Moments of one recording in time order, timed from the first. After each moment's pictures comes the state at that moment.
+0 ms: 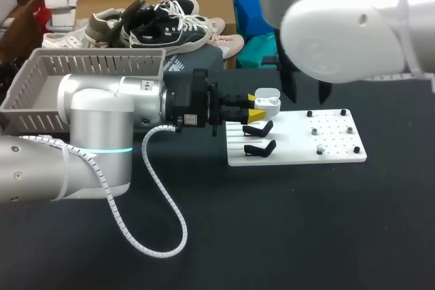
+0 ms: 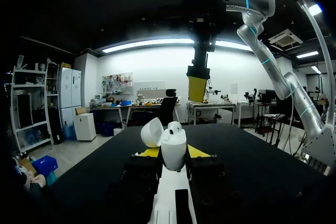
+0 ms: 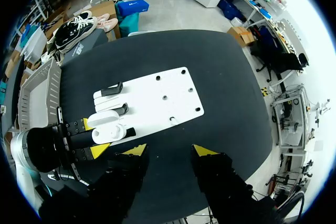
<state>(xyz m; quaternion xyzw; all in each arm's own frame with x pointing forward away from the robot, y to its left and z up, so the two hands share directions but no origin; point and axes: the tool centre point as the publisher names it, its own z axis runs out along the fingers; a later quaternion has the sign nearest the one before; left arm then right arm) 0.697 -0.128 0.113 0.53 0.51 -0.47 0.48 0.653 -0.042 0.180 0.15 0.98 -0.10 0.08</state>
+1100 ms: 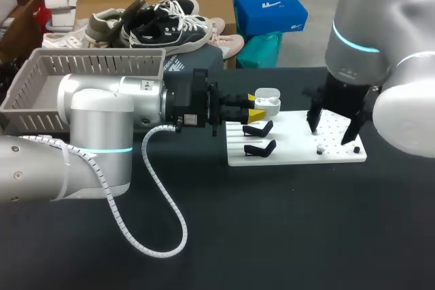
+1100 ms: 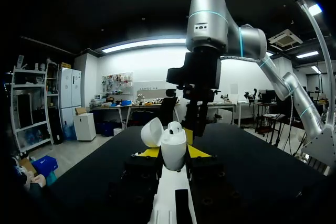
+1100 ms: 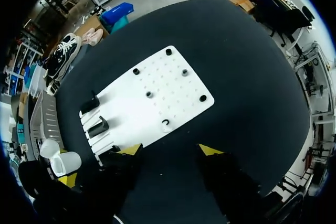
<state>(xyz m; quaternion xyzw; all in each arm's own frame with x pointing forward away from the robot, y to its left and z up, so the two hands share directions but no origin) 0.697 -0.128 0.113 0.53 0.51 -0.47 0.48 0.655 -0.085 0.089 0.27 0.96 0.03 0.09</state>
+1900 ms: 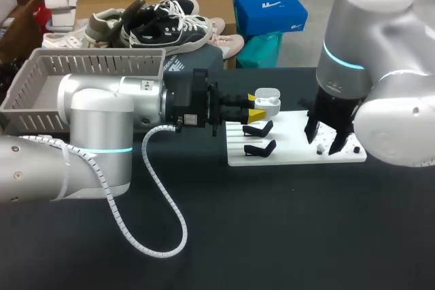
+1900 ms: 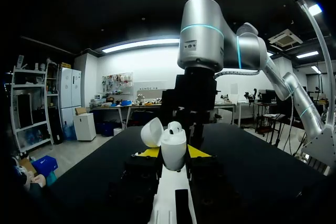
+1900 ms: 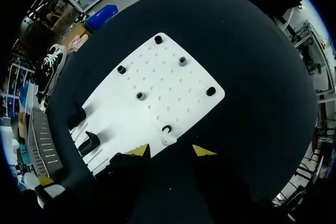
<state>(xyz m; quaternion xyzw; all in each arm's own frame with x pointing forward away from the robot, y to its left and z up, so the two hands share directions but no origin) 0.697 -0.128 0.113 0.53 0.51 -0.47 0.48 0.669 -0.080 0.045 0.33 0.94 0.04 0.07</state>
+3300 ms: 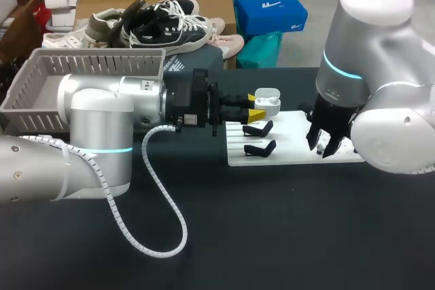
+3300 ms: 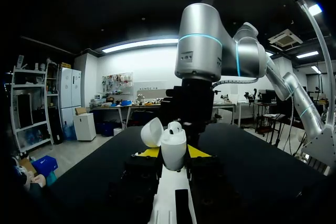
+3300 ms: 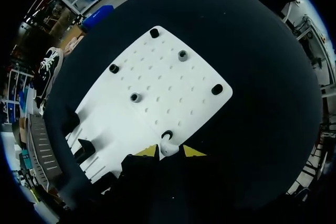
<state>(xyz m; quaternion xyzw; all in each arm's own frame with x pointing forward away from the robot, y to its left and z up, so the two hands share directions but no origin) 0.697 -0.128 0.113 0.53 0.51 -0.47 0.48 0.675 -0.080 0.024 0.35 0.93 0.04 0.07</state>
